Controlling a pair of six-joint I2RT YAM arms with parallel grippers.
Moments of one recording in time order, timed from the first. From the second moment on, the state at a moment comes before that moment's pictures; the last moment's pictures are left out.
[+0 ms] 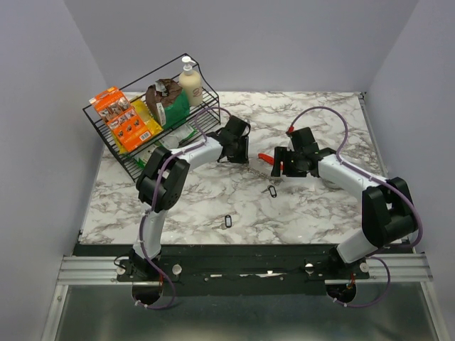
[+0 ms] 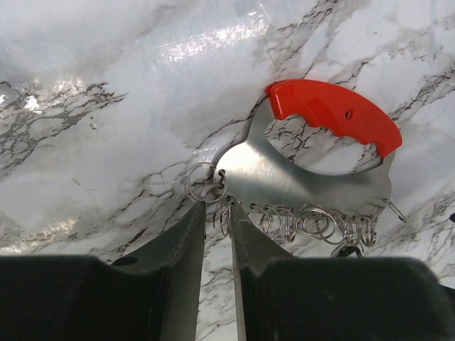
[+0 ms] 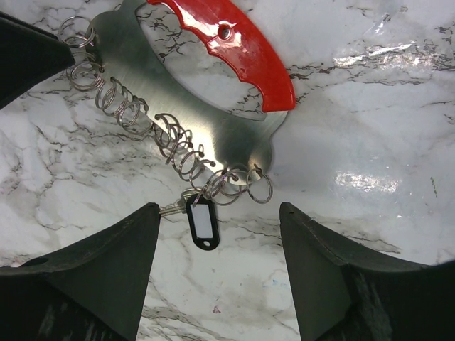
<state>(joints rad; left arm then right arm) -0.62 2.09 1.51 -0.33 0.12 -0.50 0.38 1.56 0.98 -0.39 -0.08 0.34</state>
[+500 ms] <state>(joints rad) -0.62 2.12 1.58 -0.35 0.12 -0.47 0.38 1.56 0.98 -0.39 -0.08 0.34</state>
